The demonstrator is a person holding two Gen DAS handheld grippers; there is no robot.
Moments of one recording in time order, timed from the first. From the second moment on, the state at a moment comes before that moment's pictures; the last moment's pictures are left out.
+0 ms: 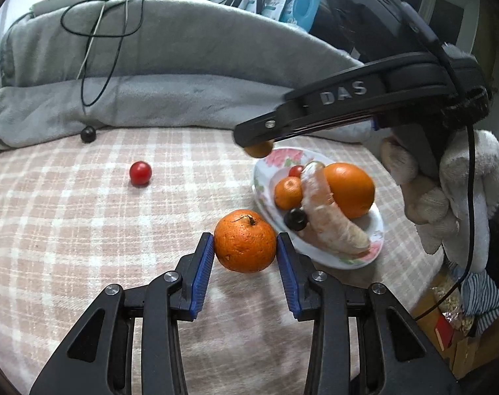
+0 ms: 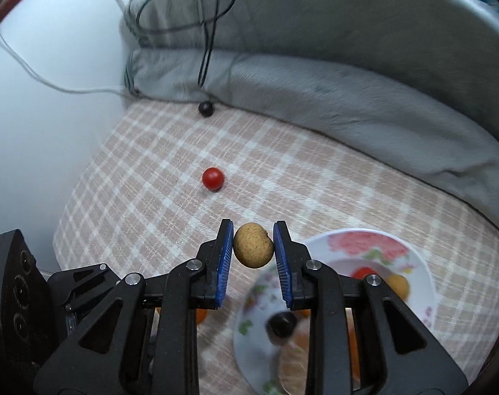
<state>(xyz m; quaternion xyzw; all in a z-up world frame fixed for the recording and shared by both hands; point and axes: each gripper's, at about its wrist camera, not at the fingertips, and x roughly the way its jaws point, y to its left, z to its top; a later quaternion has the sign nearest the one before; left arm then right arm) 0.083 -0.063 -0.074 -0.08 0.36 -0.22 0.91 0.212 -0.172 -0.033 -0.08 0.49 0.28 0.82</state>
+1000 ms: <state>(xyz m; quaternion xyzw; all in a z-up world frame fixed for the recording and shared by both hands) 0.136 -0.114 -0.065 -0.05 0.35 -0.24 0.91 0.133 -0.297 -0.036 -0.01 0.46 0.23 0.86</state>
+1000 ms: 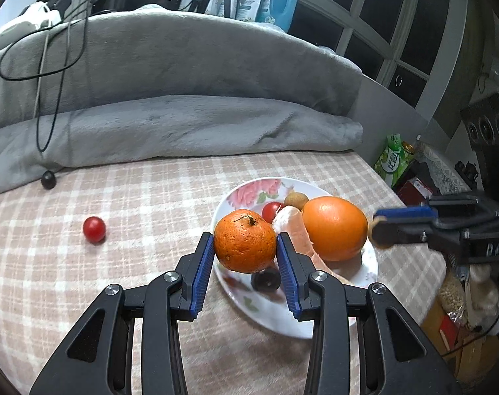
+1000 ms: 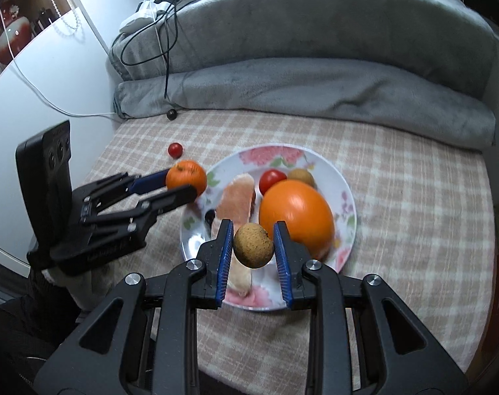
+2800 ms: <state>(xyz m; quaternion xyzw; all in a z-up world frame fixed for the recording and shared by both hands) 0.130 -0.097 -0.046 -0.02 0.32 -0.21 0.92 0.118 -0.277 -0.022 -0.03 0.41 0.22 0.88</state>
